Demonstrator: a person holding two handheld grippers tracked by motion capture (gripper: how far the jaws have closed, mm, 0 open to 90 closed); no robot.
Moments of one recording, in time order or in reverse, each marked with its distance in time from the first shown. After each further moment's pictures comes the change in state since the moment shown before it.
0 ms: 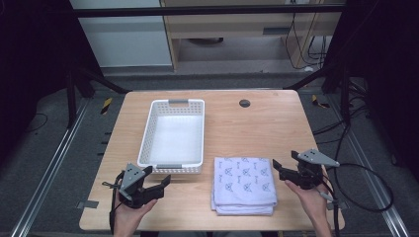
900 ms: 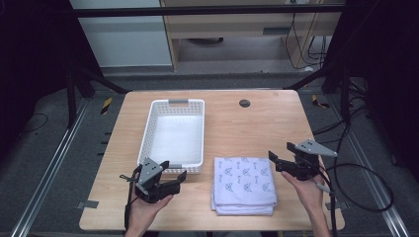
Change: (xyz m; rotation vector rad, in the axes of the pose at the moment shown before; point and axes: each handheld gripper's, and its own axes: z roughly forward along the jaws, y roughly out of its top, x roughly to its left) left arm -0.035 0.023 0.021 -0.010 -0.063 0.041; right arm 0.005 0.025 0.007 -0.031 0.033 0.013
